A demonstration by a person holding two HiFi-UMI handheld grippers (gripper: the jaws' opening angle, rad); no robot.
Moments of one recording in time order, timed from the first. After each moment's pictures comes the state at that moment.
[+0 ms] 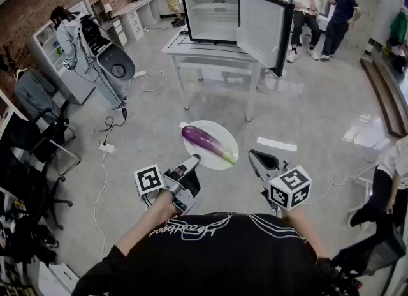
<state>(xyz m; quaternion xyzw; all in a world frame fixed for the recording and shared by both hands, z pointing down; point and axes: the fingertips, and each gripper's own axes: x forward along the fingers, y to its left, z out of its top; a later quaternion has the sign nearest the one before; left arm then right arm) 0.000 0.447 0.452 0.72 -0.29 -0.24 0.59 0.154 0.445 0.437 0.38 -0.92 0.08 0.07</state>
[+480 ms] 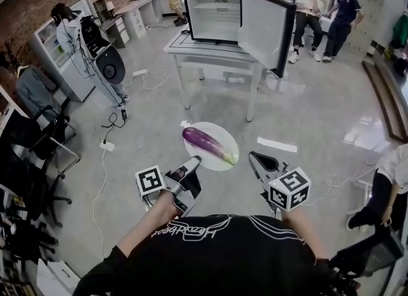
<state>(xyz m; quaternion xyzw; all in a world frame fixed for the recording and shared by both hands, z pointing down) 0.004 0.446 0.461 0.71 -0.29 -0.24 0.59 0.157 0.442 0.448 0.38 -0.92 0.09 0.08</state>
